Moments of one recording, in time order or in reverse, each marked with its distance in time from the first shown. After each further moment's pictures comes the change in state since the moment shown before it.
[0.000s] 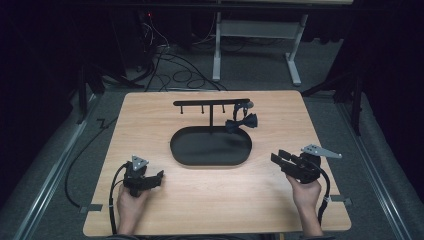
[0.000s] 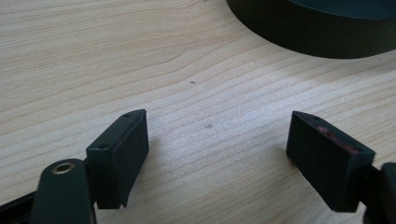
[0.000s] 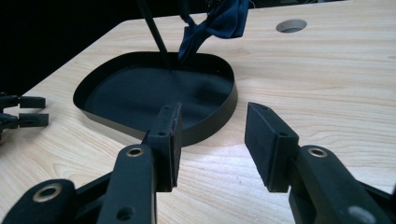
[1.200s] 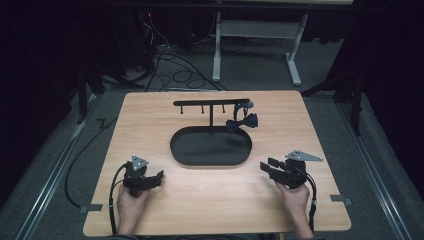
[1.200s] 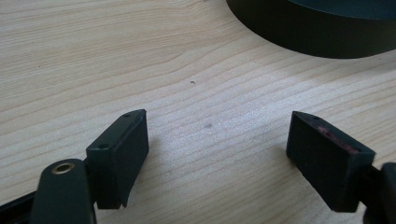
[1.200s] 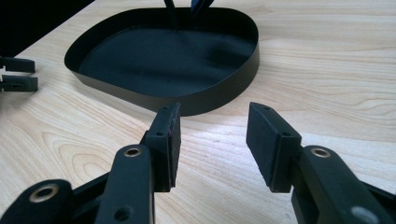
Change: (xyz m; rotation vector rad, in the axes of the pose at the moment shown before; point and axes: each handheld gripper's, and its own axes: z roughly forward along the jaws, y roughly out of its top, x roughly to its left) left arm 0.000 0.000 0.000 -0.001 0.001 0.000; right arm 0.011 -0.025 0.030 0.098 0.011 -0.029
